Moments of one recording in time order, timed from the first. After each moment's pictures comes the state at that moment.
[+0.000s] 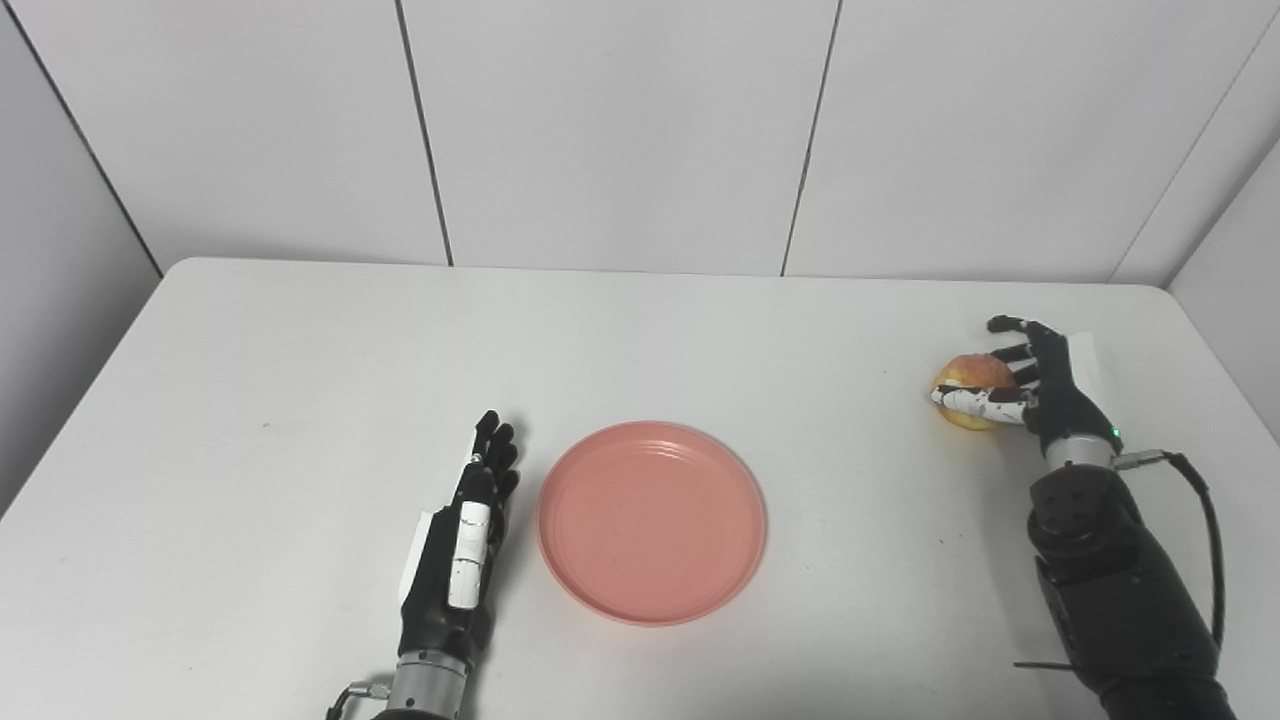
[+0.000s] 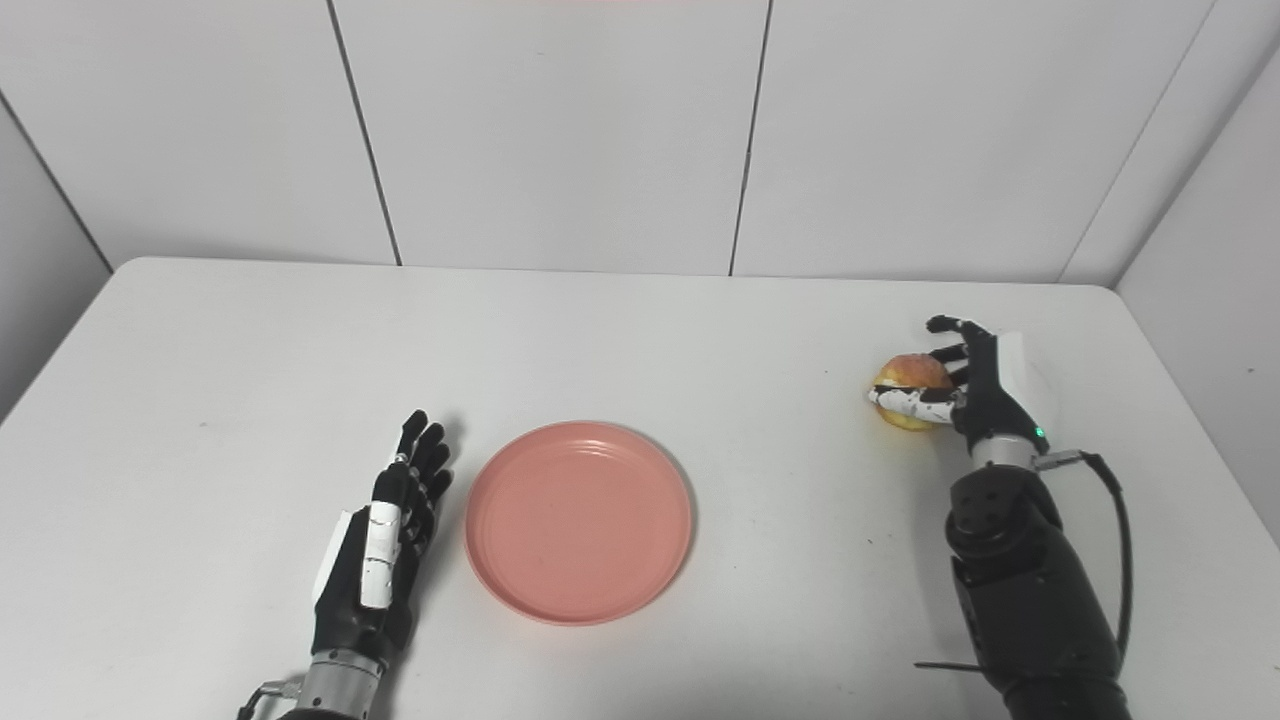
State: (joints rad) left arm 0.04 -0.02 -0.07 -0.10 -0.06 -0.07 -0.04; right arm -0.52 -0.31 0.03 0.44 -0.46 0.25 -0.22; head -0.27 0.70
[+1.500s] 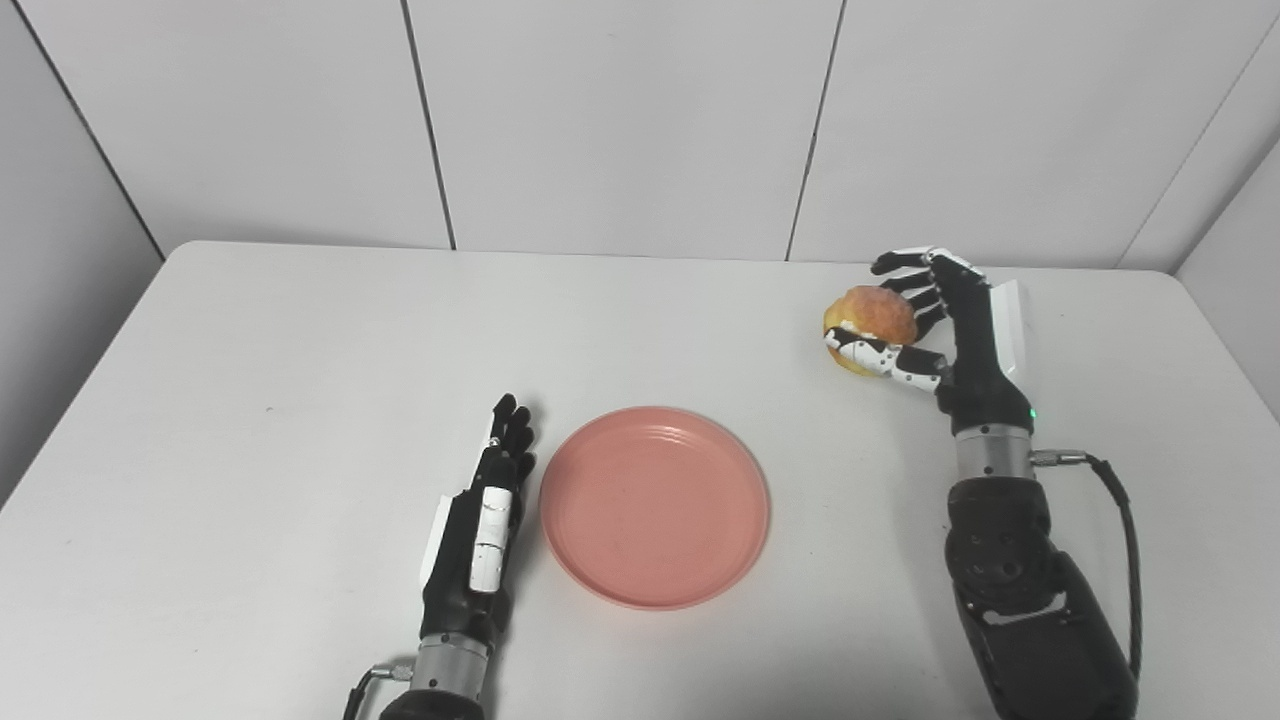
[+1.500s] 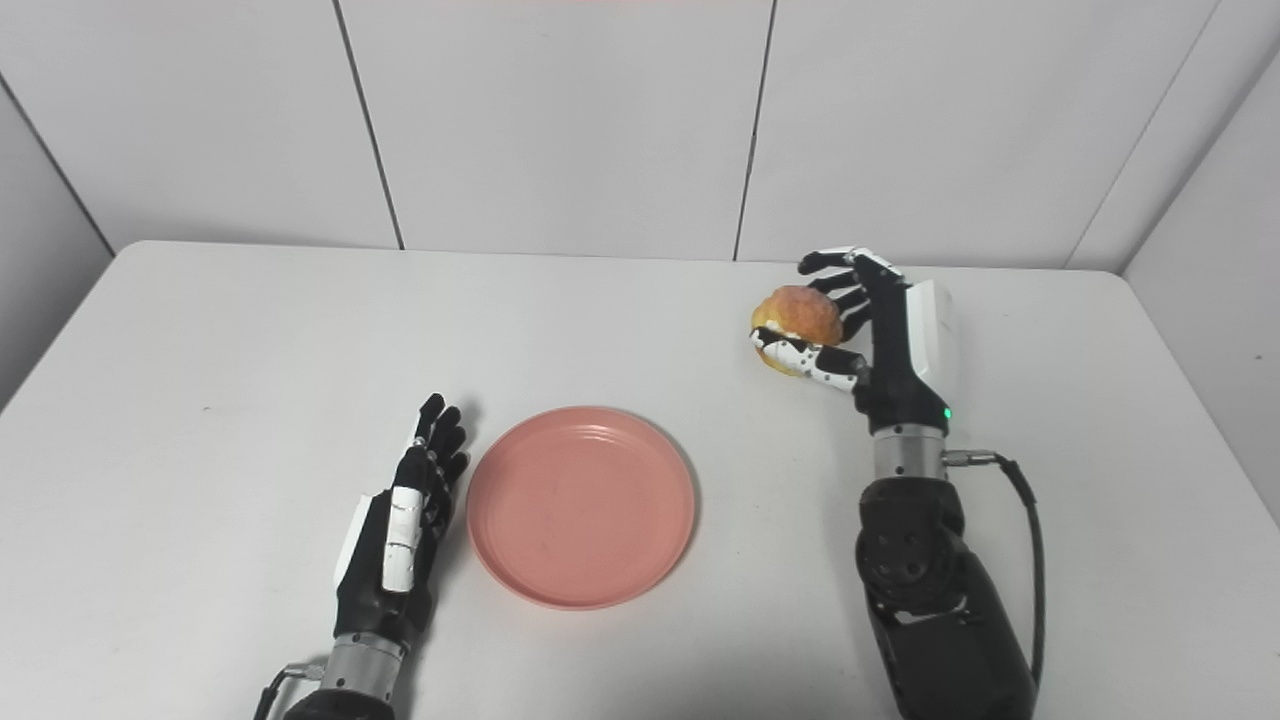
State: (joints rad) left arm 0.03 -0.06 -0.09 -0.09 -0.04 -0.05 -0.02; right arm -0.41 -0.16 0.12 0.12 -0.44 -0.10 -0.31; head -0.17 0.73
